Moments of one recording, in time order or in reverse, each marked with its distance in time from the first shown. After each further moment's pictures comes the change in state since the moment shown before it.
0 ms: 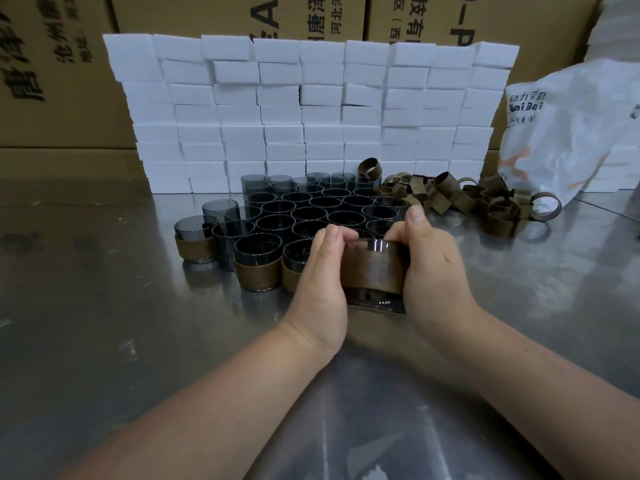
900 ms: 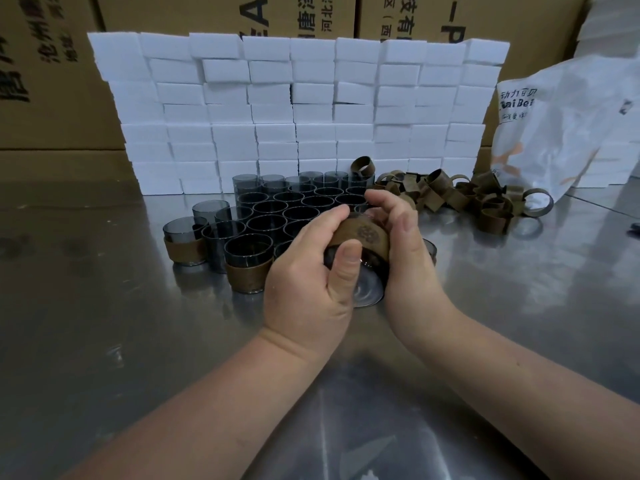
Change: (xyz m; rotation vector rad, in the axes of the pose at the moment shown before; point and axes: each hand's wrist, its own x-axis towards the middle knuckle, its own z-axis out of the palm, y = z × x) left_hand -0.004 0.007 -0.007 0.674 0.153 0.561; right_hand -0.007 0.000 0.011 0.067 -0.091 -0.066
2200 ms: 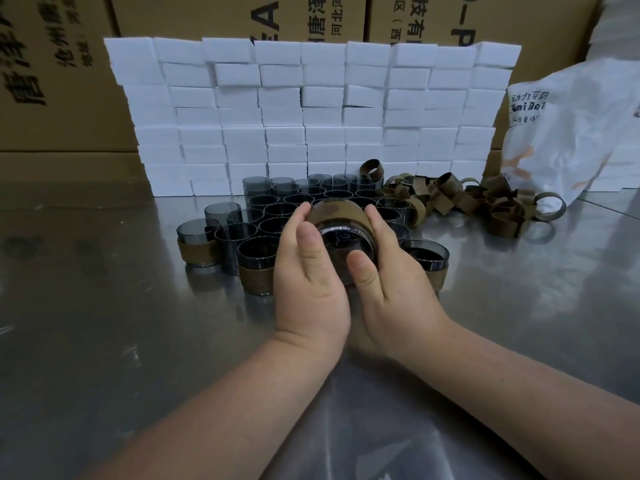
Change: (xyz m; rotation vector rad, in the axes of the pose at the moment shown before) left_hand 0.002 -0.001 0.009 -0.292 0.281 -0.381; right_hand -0.005 0.013 0.004 -0.547 -0.146 0.008
